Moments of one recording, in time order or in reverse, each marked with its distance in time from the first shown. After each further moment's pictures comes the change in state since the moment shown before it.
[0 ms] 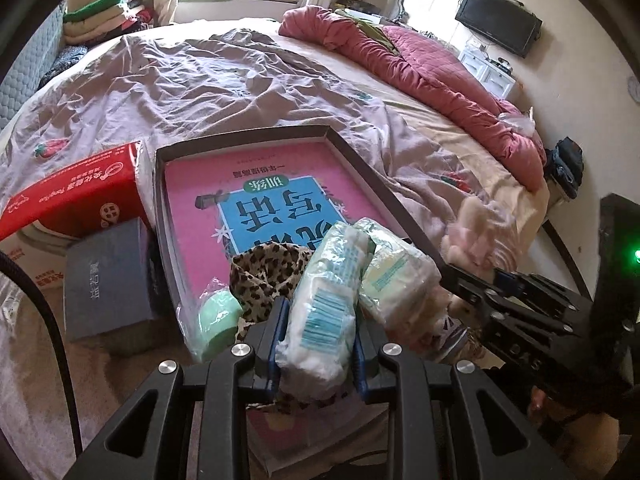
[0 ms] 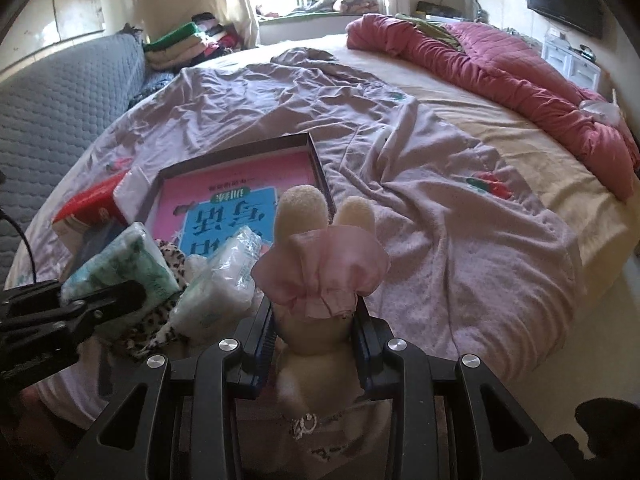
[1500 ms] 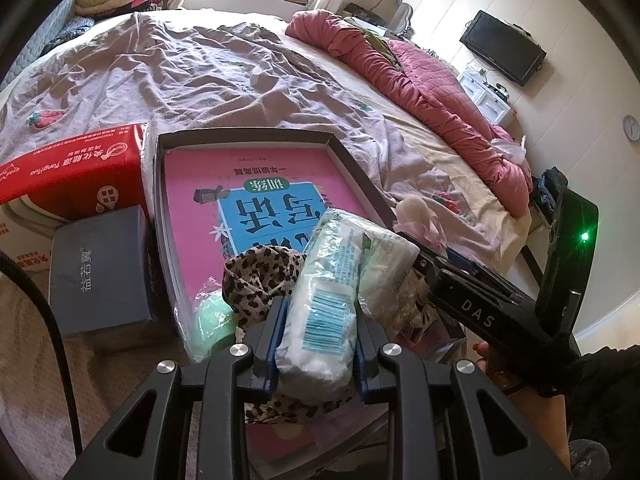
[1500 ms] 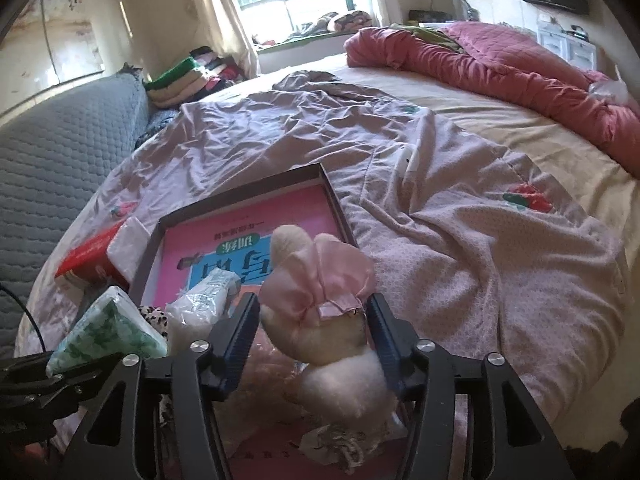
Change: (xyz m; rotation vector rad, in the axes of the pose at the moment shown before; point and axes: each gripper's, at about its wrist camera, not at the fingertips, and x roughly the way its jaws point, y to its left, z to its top) left arm 0.004 0.019 0.003 -0.096 -0.016 -0.098; right arm 0.034 -0.001 0.022 0.092 -0.097 0.066
